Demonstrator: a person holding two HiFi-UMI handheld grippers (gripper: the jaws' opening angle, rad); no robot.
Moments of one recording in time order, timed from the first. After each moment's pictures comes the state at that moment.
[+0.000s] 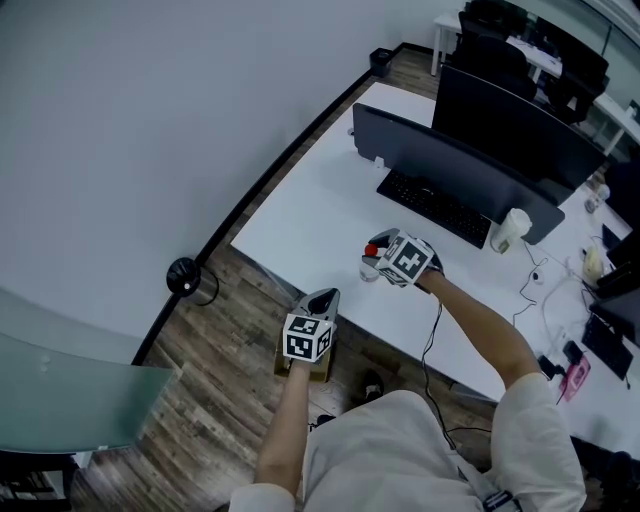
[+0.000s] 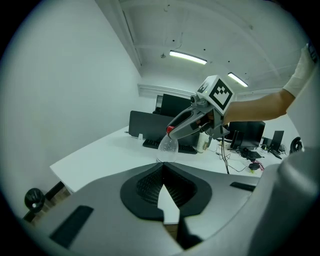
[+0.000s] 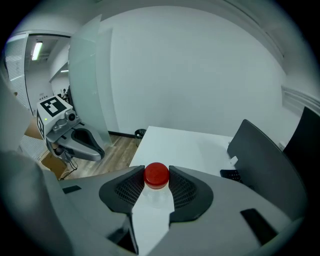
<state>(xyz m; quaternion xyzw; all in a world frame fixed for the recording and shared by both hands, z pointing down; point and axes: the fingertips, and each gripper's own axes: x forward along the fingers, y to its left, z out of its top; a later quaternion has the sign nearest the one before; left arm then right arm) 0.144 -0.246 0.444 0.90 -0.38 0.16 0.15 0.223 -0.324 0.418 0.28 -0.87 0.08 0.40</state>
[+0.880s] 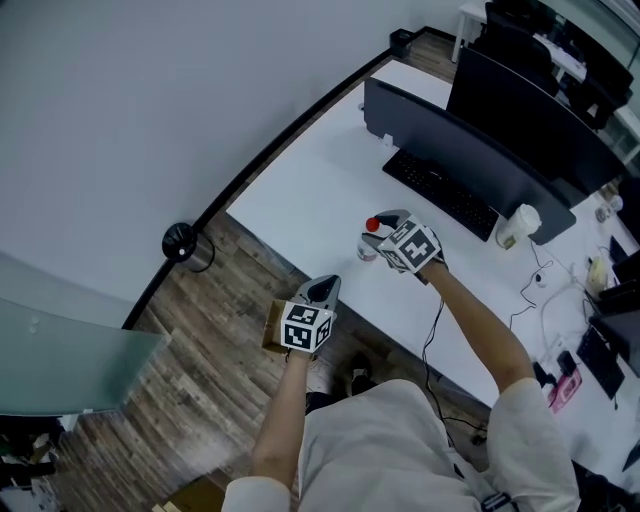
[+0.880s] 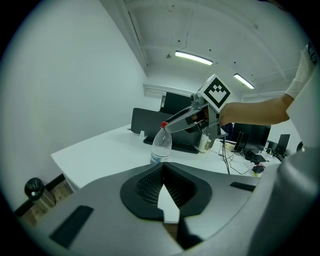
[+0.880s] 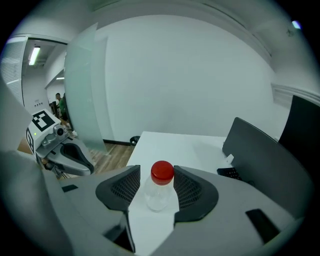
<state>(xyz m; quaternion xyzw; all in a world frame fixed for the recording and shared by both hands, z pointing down) 0.162 -0.231 0.467 0.89 -0.40 0.15 0.17 0.238 -0.335 0.428 0.32 -0.88 0.09 0.35</state>
